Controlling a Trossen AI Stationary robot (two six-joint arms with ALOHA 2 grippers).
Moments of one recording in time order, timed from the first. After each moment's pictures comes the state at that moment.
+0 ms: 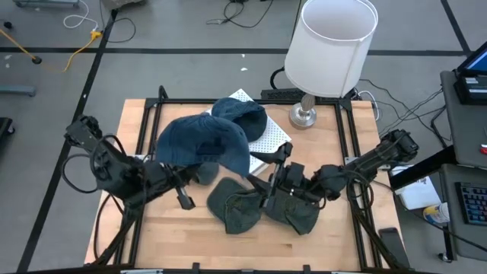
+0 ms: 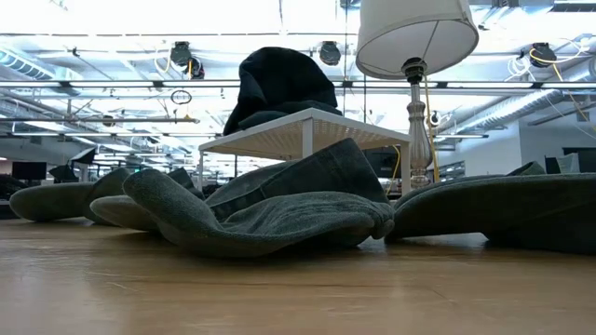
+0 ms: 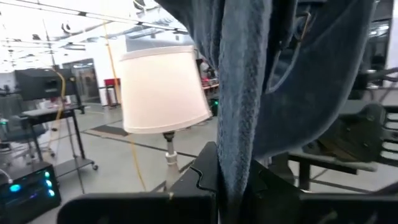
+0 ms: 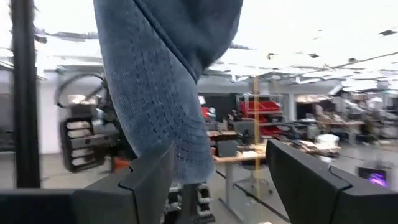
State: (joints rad) left arm -0.71 1.29 1.21 0.59 -1.22 0.51; right arm 0.48 1.57 1.28 0.81 0.74 -0.28
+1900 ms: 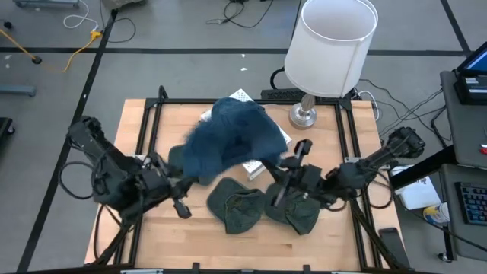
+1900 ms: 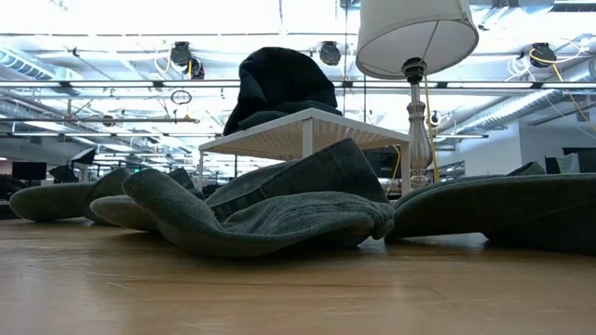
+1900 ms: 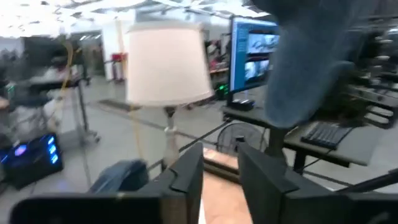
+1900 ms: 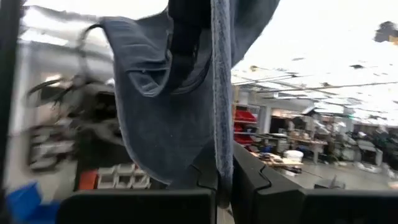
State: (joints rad) left arm -0.83 1.33 1.24 0.53 -1.38 0.36; right arm 0.53 1.48 1.28 0.78 0.84 -0.53
